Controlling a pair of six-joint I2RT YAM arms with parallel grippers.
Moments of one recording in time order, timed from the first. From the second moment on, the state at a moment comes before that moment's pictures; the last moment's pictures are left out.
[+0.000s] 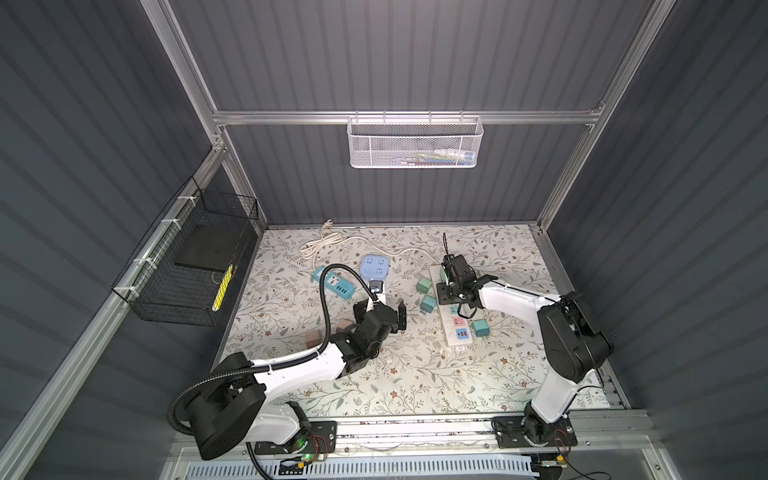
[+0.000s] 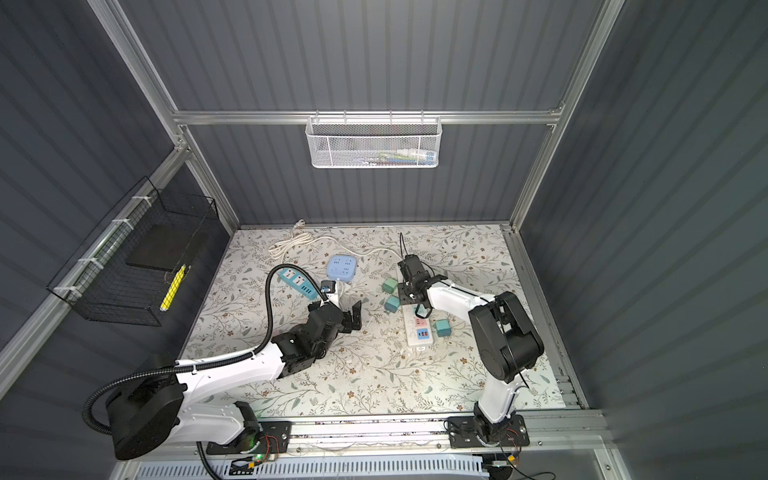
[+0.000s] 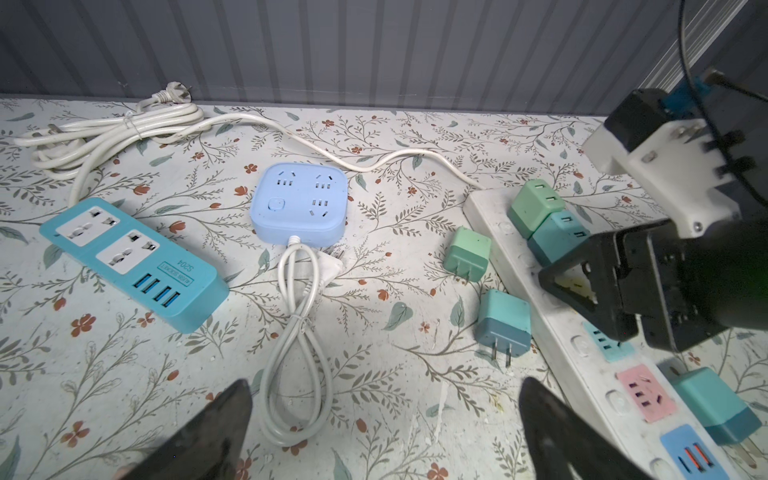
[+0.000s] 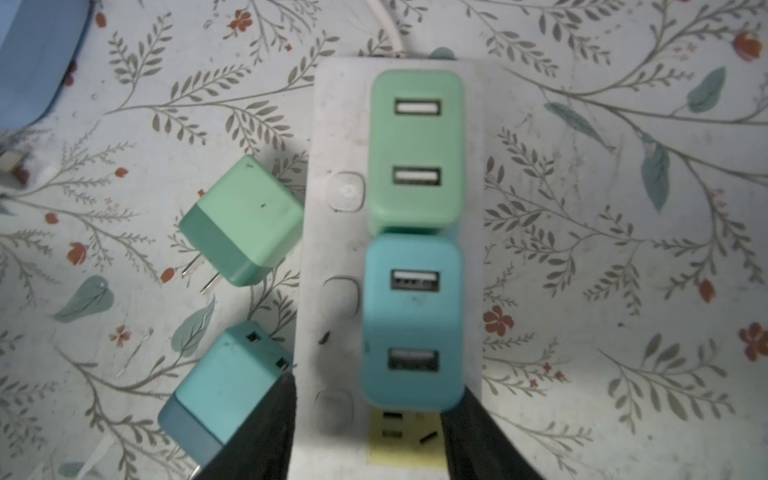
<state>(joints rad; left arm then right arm) -0.93 1.32 0.65 0.17 -0.59 -0.46 0.50 1.77 1.11 -0.33 0.16 0.28</state>
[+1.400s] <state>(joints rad) -0.93 1.23 0.71 0.01 -0.64 -0.41 0.33 1.76 1.23 -0.44 0.00 0.30</state>
